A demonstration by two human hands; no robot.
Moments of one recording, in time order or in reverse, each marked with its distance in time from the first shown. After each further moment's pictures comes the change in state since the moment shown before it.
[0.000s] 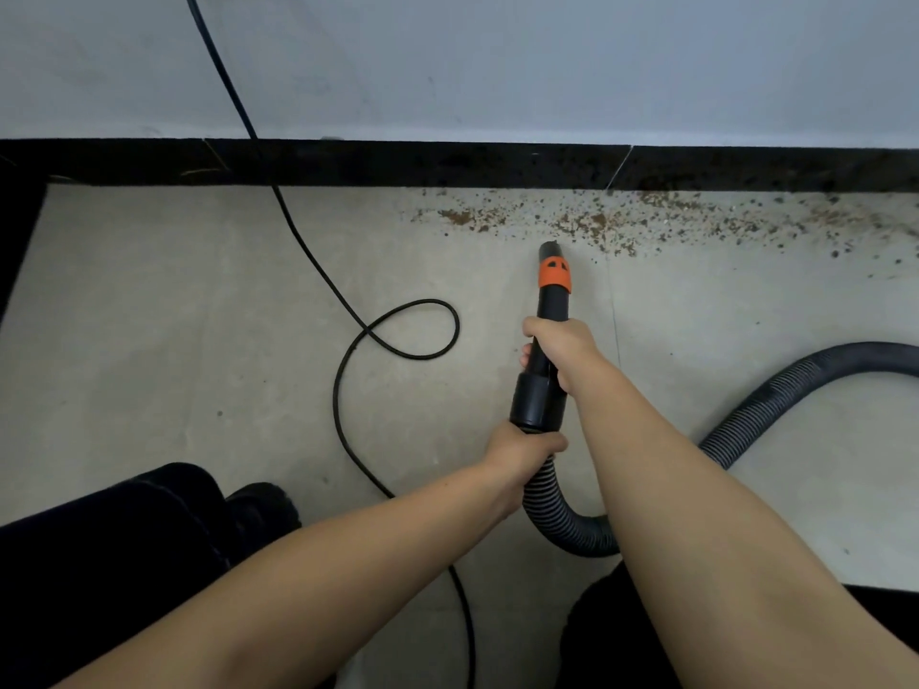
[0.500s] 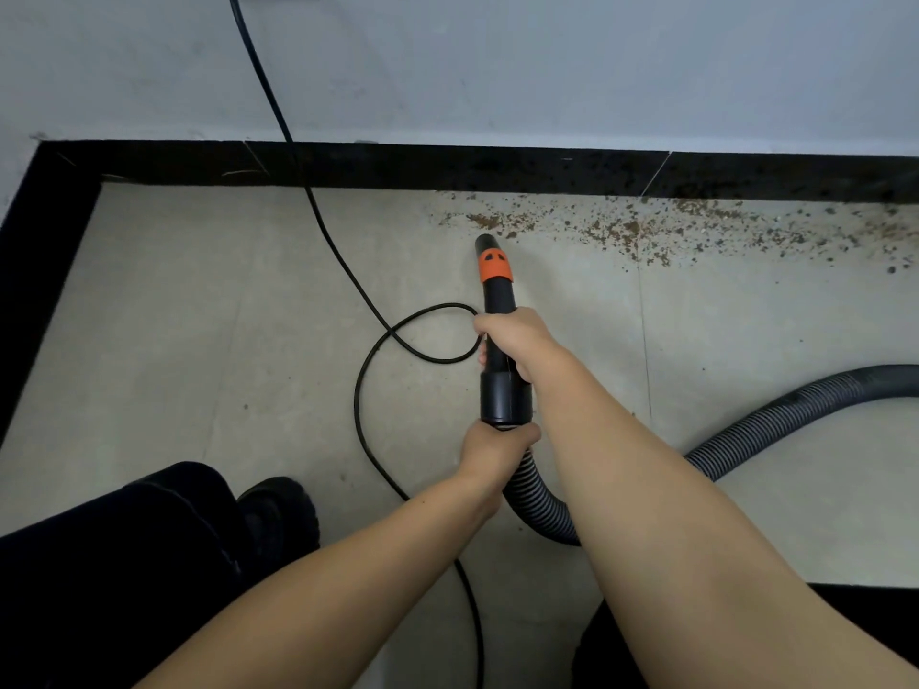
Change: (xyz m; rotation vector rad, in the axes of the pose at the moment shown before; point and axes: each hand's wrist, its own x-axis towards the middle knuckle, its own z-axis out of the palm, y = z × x) left_hand 0.003 0.003 -0.033 -0.114 0.180 0.060; right_hand 0.001 -0.007 0.063 -0.181 -0.206 -0.060
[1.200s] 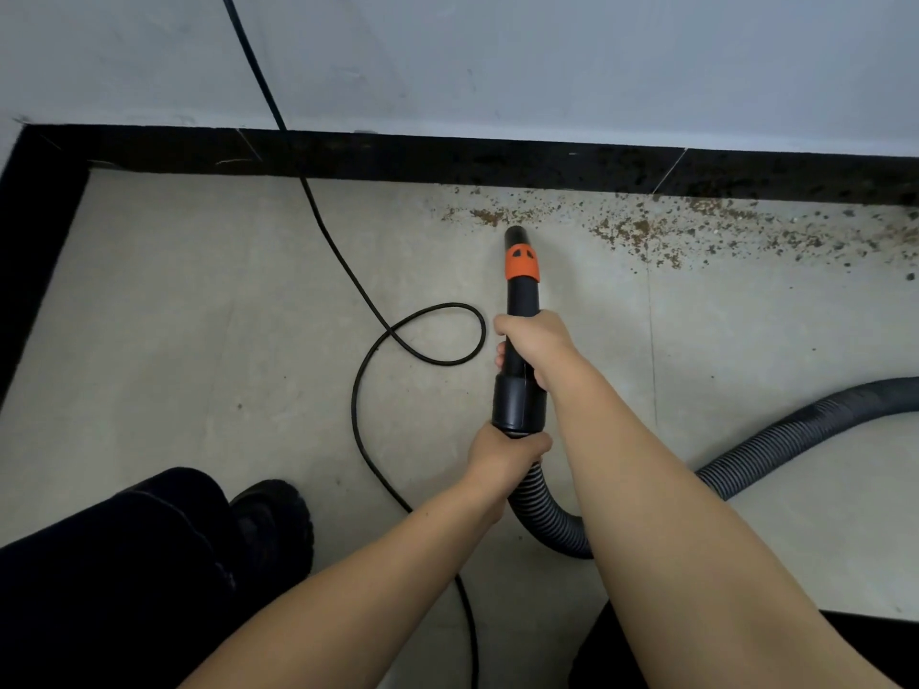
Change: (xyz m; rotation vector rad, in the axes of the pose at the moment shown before) left_hand 0.010 0.001 0.005 0.070 -0.083 0.027; right_hand 0.008 0.000 -0.014 0.039 0.061 0.024
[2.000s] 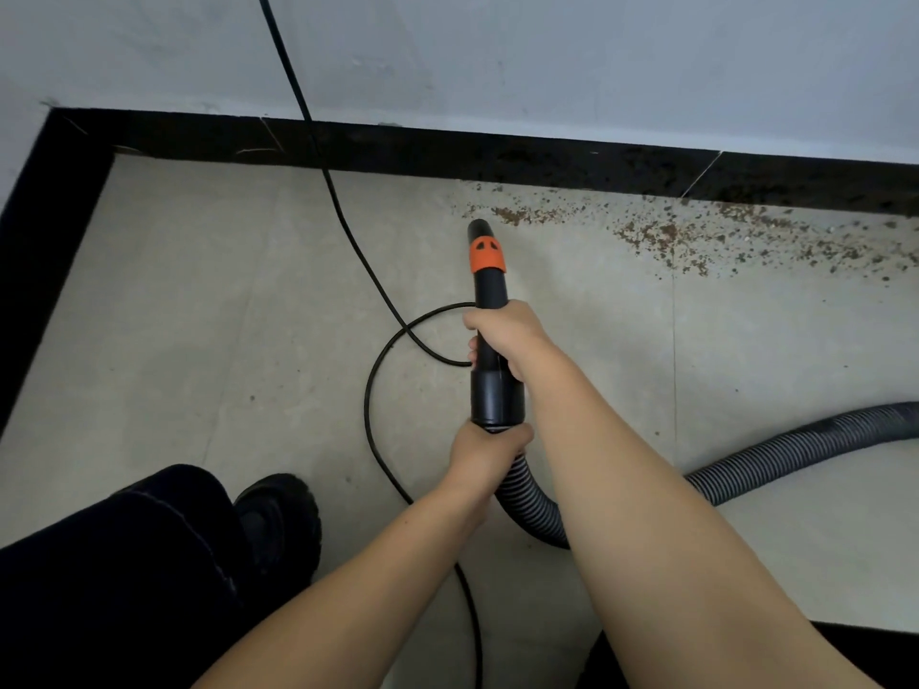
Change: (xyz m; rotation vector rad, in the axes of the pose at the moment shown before) left_hand 0.002 0.004 -0.025 -0.122 0.132 -0.022; right_hand 0.003 -0.009 0.044 -0.099 -0.115 -0.049
